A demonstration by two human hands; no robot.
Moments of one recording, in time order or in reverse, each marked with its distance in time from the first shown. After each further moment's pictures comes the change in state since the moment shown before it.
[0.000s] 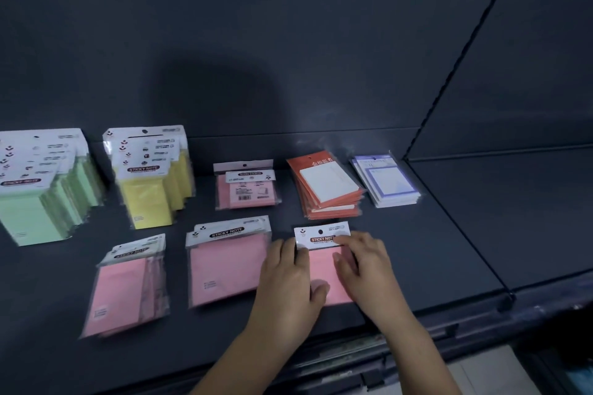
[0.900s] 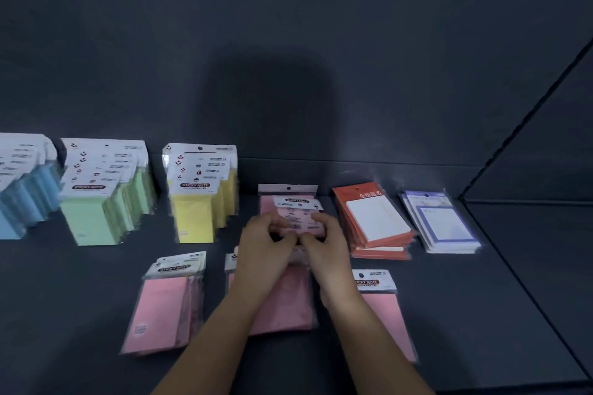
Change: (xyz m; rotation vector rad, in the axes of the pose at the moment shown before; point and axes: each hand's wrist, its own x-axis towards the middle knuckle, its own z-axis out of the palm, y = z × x) left_hand 0.062 -0.077 -0.043 -0.675 0.406 -0.422; right_hand 0.077 -0.106 0.060 0.710 -0.119 0.368
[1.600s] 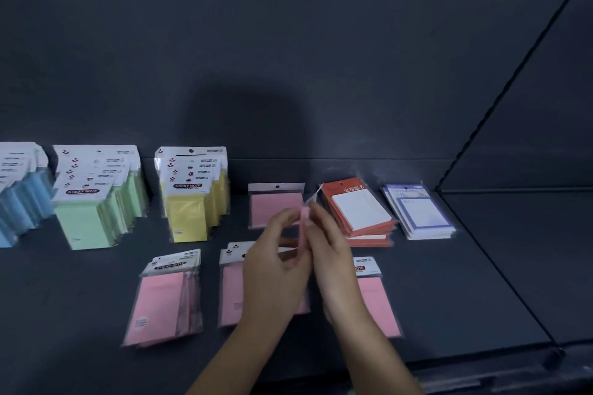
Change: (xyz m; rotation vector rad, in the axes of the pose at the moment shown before) left_hand -0.064 0.031 -0.004 -0.298 0.002 0.251; right_hand -0.047 -0.016 -0.020 0.312 -0.073 -0.203
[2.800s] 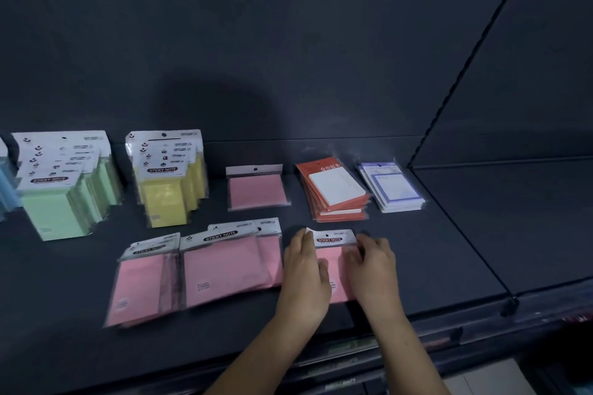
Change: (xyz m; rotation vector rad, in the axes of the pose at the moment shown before) left_hand -0.038 -0.031 0.057 0.454 -0.338 -0.095; right_hand -0.030 0.029 -0.087 -0.913 0.297 0.088
